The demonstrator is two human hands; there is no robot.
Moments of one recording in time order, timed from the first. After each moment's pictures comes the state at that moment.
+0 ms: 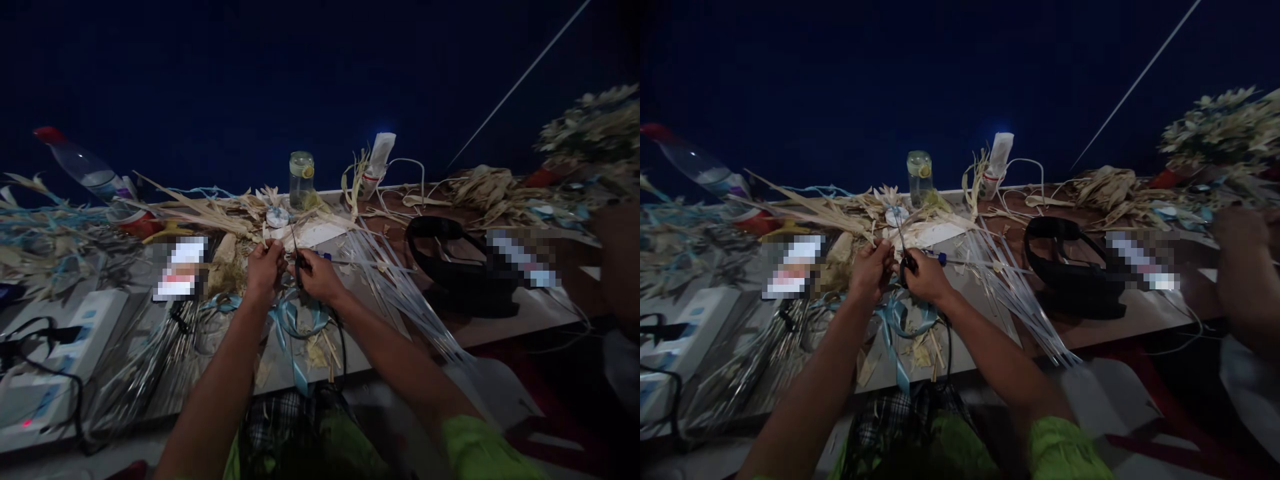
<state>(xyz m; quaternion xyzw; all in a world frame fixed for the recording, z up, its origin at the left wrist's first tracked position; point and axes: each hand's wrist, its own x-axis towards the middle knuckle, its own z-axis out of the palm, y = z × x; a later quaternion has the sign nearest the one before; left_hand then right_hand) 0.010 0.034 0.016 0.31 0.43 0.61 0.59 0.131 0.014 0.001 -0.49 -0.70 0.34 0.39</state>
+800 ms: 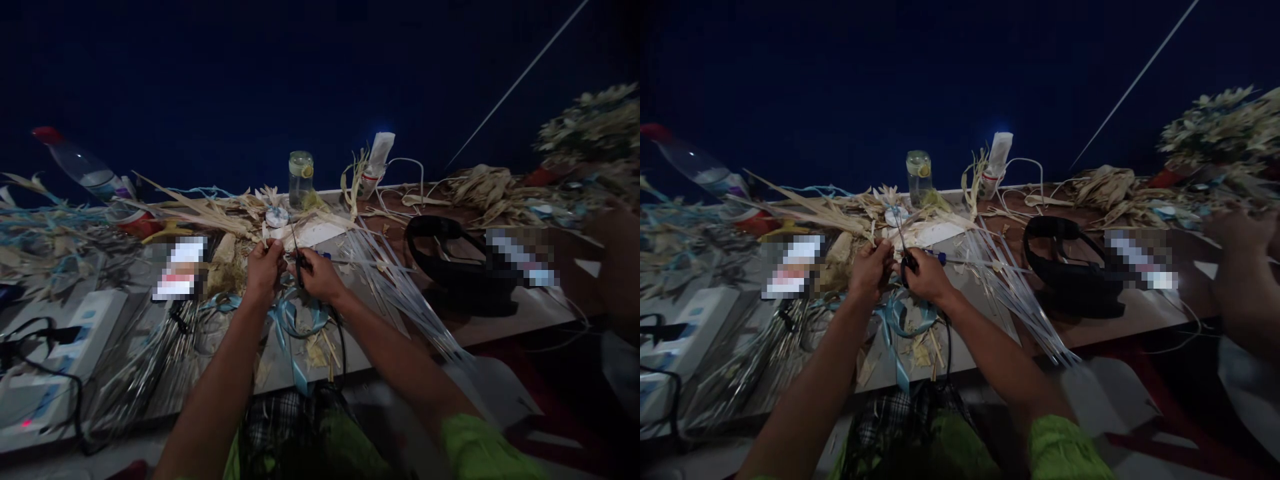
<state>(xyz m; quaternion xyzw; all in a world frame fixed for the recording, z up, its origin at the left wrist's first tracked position) 0.010 0.035 0.013 0.34 0.44 0.61 0.57 0.134 0.015 0.000 -0.49 -0.70 0.33 0.39</state>
